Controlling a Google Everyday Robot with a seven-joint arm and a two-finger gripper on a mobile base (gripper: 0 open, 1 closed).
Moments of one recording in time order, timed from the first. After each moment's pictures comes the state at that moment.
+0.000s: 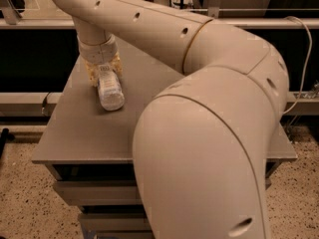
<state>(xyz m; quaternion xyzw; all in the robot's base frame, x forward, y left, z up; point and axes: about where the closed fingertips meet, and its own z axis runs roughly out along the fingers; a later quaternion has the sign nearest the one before) 0.669 0.137 0.844 -0.20 0.97 0.01 0.12</state>
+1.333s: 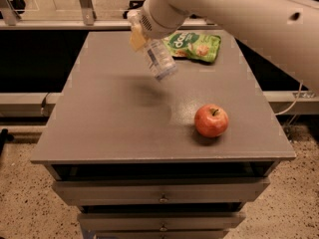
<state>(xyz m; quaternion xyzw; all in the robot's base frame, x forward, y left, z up) 0.681 0.013 0.954 -0.30 0.87 0.06 0.38</state>
